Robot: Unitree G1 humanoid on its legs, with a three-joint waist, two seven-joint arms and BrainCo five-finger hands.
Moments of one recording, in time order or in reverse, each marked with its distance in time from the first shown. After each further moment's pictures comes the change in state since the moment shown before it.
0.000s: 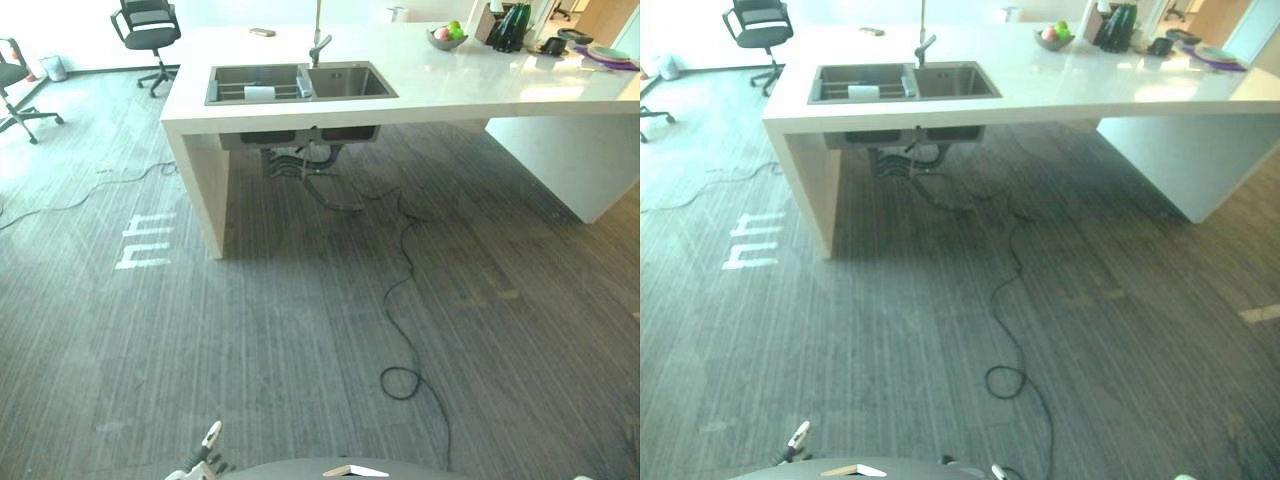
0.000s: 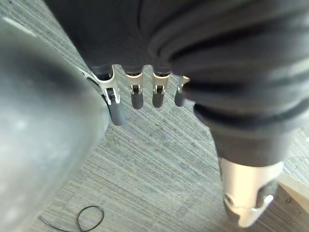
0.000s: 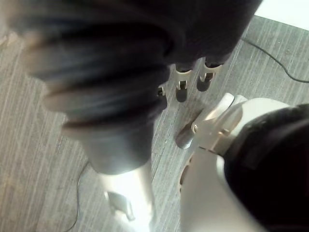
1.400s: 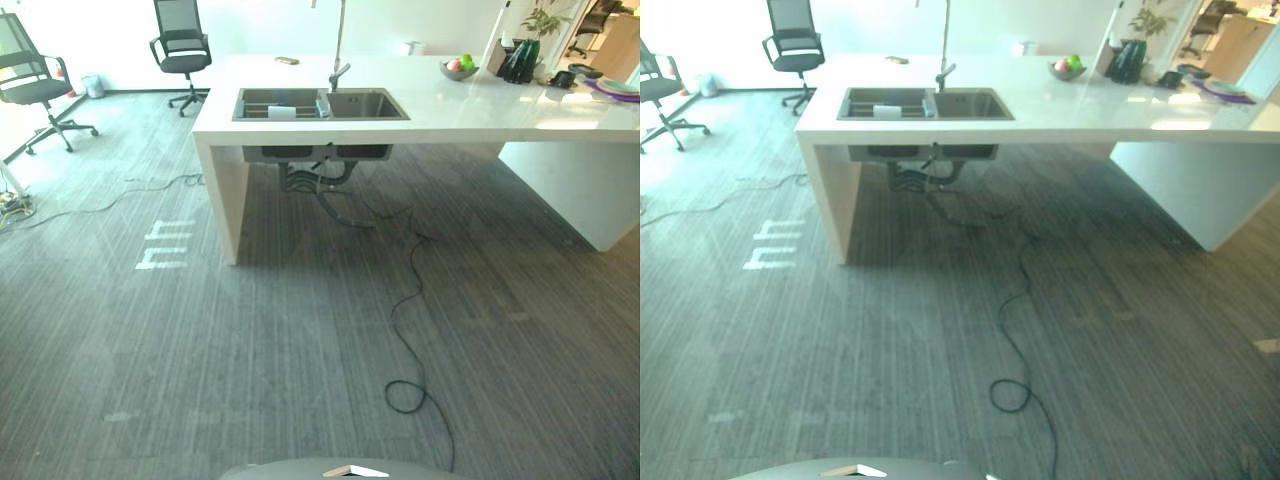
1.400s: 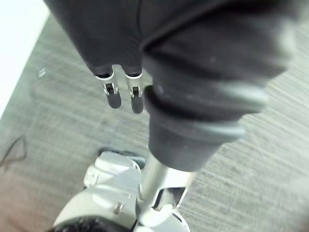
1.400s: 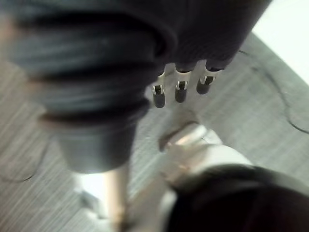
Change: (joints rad) left arm 0.113 0.106 -0.158 0.008 0.054 0.023 0.098; right arm 0.025 -0.080 0.273 -0.030 0.132 0.145 0.012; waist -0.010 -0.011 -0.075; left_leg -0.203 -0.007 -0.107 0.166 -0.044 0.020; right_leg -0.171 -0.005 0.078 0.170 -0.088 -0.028
